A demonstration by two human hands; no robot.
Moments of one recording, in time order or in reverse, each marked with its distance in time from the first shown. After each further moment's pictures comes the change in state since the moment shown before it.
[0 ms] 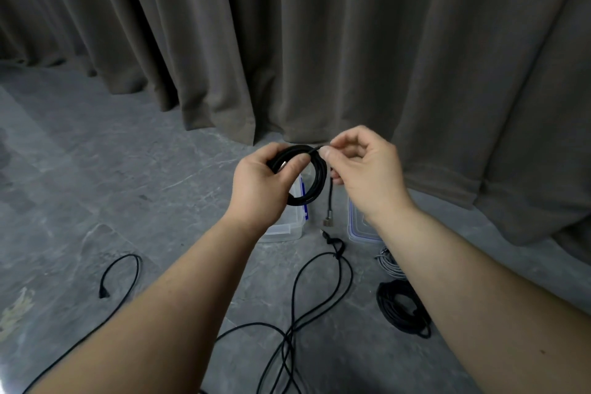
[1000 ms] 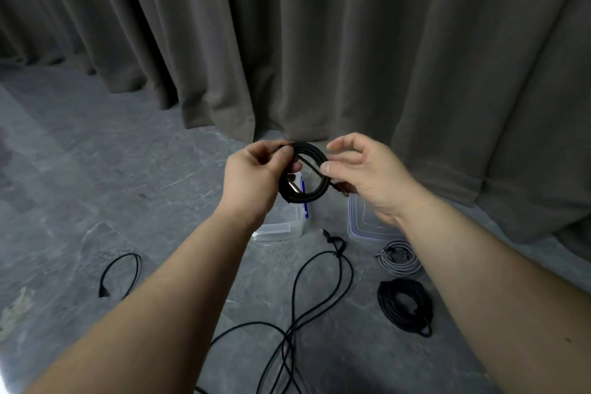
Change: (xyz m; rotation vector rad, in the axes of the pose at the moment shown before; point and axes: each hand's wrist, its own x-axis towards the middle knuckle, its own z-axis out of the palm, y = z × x) left_hand 0.008 -0.002 -0.002 -0.331 0.026 -0.267; right_hand 0.004 0.000 -0.013 0.226 -0.317 0.252
